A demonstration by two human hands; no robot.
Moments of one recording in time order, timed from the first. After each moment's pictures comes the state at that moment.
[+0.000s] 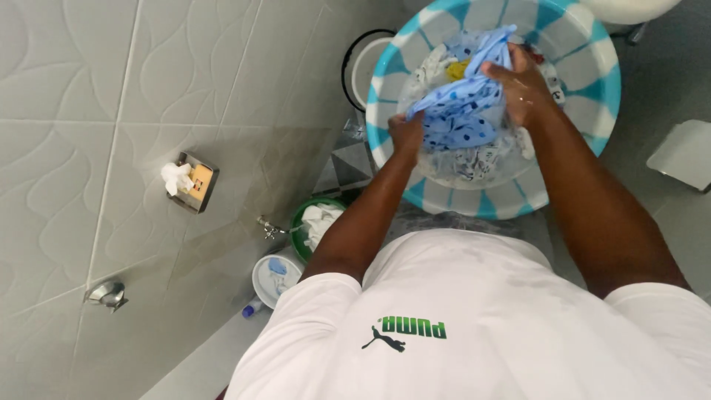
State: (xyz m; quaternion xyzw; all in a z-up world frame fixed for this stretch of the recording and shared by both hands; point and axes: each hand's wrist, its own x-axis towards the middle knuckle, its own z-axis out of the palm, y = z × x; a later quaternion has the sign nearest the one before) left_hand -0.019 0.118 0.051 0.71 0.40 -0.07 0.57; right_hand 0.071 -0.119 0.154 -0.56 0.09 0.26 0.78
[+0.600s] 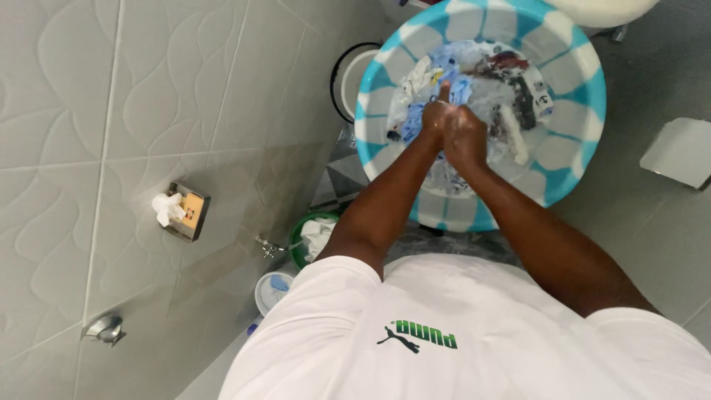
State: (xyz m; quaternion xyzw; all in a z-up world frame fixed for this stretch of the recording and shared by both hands) left_hand 0.061 0.041 0.005 0.61 0.35 -0.26 0.66; right_hand 0.015 -0.058 0.060 -0.87 0.12 -0.02 0.48
